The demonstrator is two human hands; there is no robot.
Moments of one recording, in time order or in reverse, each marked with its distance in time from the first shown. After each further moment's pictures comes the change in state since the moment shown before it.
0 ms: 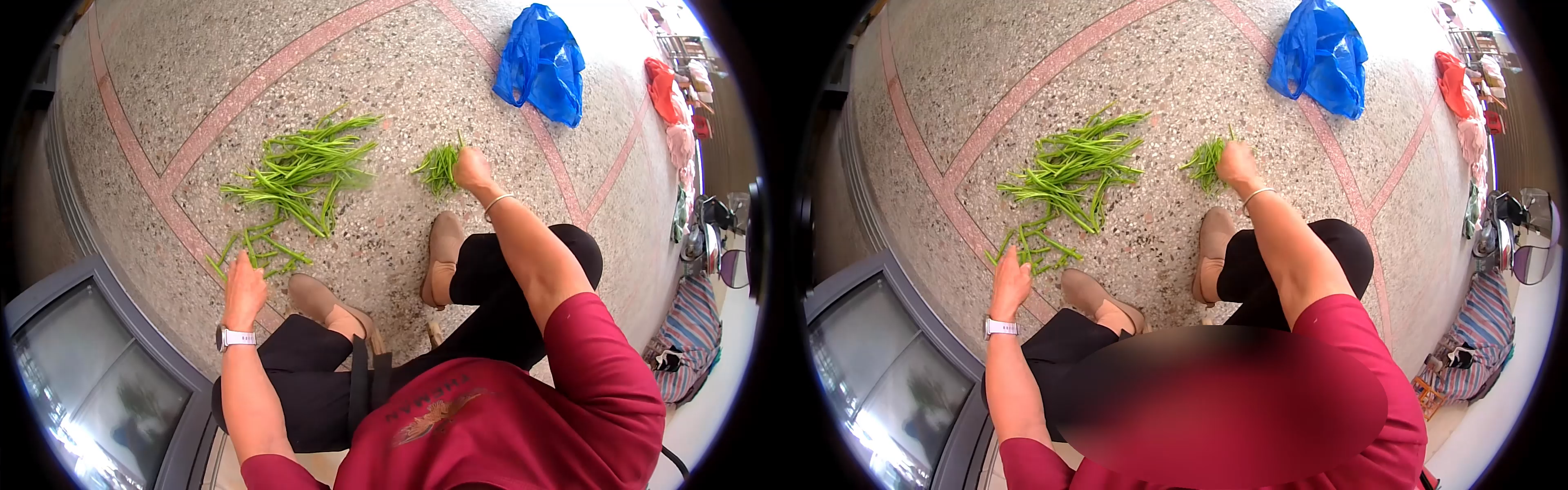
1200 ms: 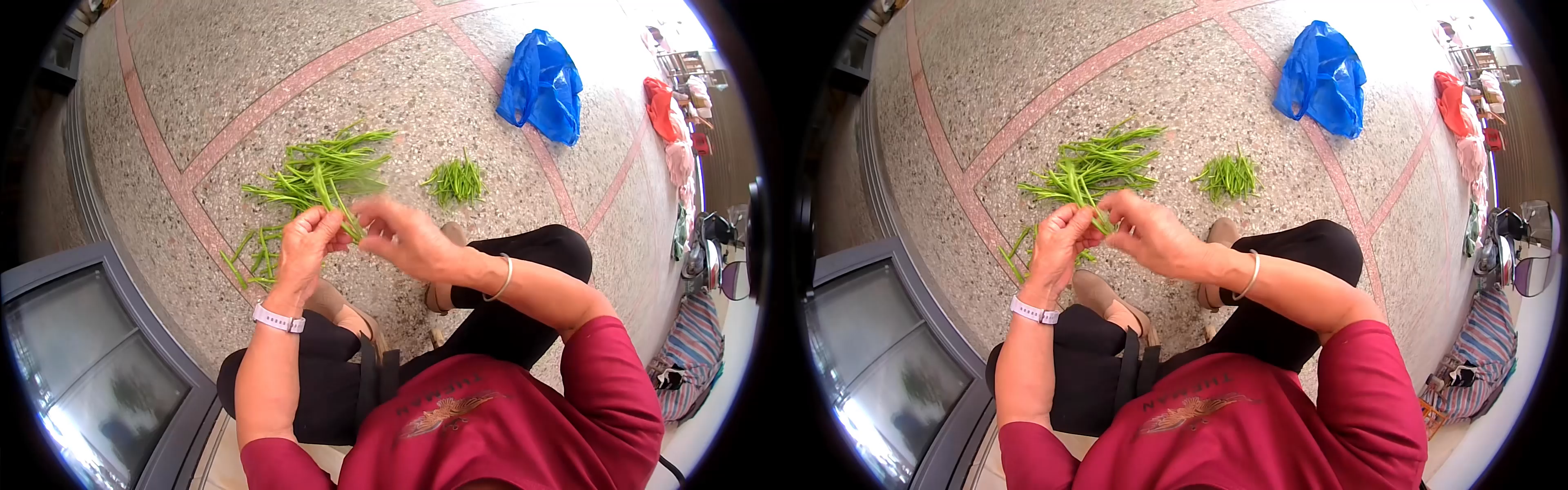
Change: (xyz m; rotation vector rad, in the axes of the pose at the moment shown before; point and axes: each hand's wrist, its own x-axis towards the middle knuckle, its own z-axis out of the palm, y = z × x) left_hand 0.009 0.135 -0.051 -1.444 -0.299 -0.103; right_hand -0.118 -0.192 -0.203 1.064 -0.433 -0.492
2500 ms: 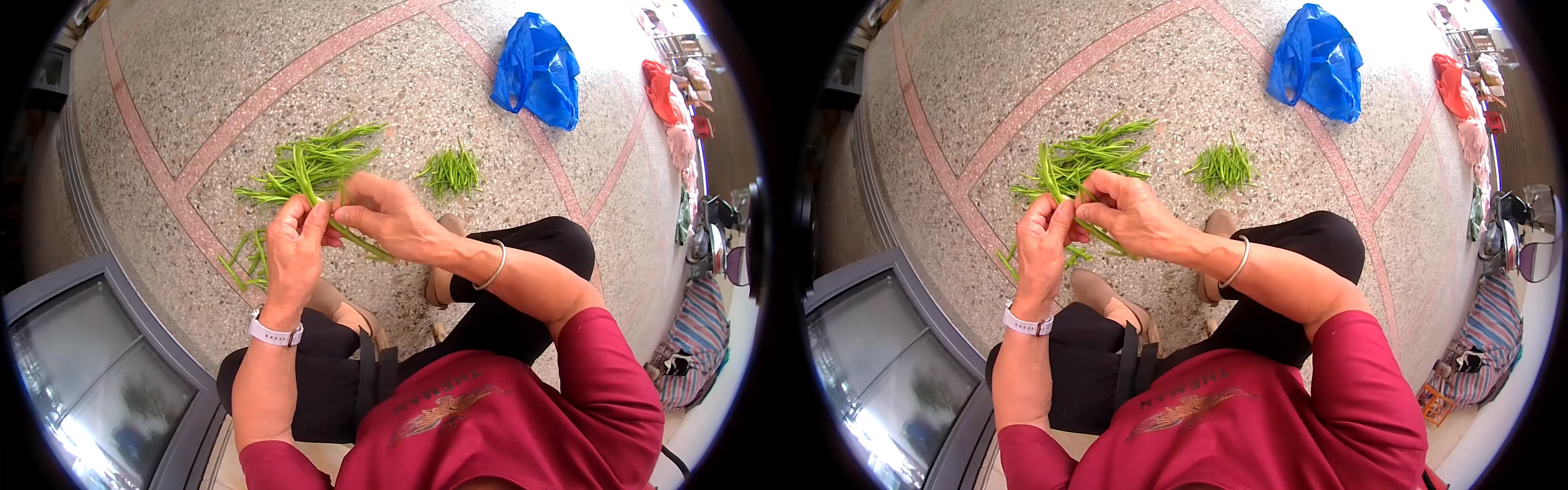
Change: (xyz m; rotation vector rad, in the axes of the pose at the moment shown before) left_hand -0.012 0.031 0.031 0.267 0.069 0.258; right_hand 0.025 -0.012 -0.008 0.394 0.041 0.151
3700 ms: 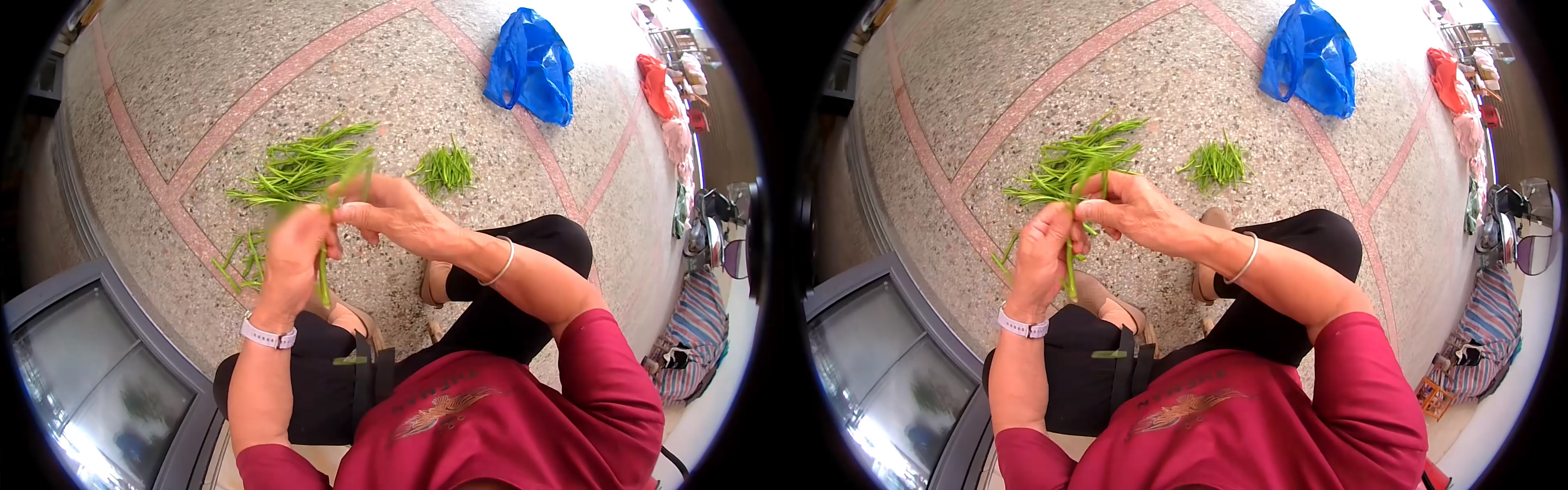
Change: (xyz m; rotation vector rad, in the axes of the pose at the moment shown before) left_hand -0.001 -0.016 -0.002 -0.292 -0.221 -0.075; right_hand -0.006 -0.011 -0.023 0.029 -0.148 0.125
